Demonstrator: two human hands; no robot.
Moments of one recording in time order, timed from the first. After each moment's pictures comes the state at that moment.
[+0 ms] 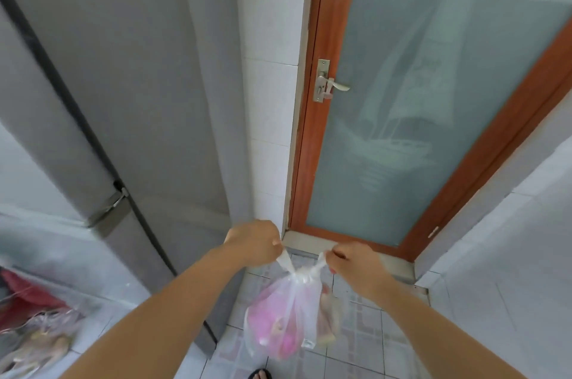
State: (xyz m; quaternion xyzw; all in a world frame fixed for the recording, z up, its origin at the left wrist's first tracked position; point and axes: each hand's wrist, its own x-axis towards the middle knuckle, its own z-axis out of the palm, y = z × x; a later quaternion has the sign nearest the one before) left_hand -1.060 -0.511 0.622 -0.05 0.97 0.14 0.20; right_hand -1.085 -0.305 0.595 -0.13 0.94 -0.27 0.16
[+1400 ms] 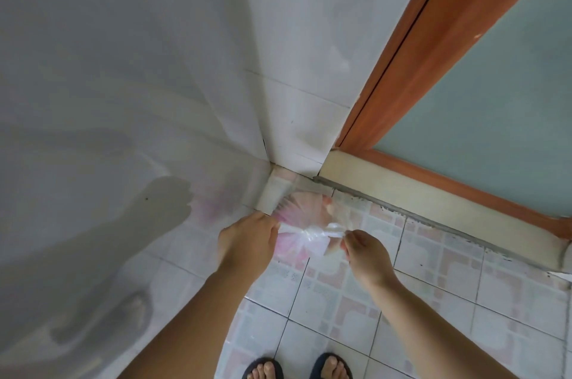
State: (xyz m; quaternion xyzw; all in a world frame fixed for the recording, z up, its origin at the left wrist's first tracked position) left_hand -1.321 -0.620 0.063 -0.20 0.96 0.11 0.16; right_hand -1.387 -0.434 0.055 0.12 0.85 -0.37 0.36
